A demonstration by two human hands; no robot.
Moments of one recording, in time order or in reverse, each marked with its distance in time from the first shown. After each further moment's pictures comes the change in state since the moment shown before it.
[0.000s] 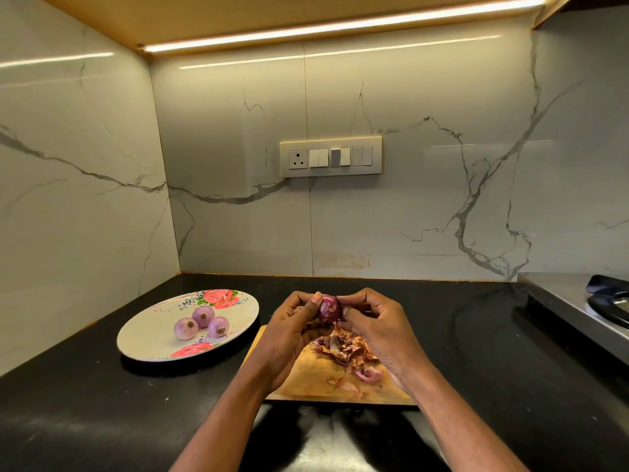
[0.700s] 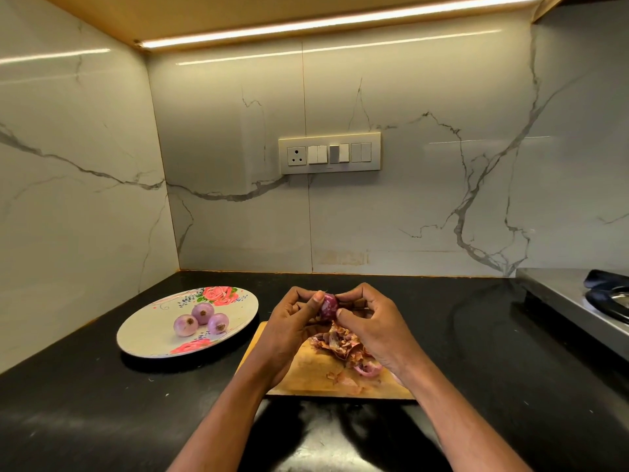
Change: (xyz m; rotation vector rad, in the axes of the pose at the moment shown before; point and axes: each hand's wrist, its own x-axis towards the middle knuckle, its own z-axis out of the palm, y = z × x) left_hand 0.000 -0.001 0.001 0.108 -0.003 0.029; right_hand -0.003 -0.003 -0.001 -0.221 -0.033 -0.022
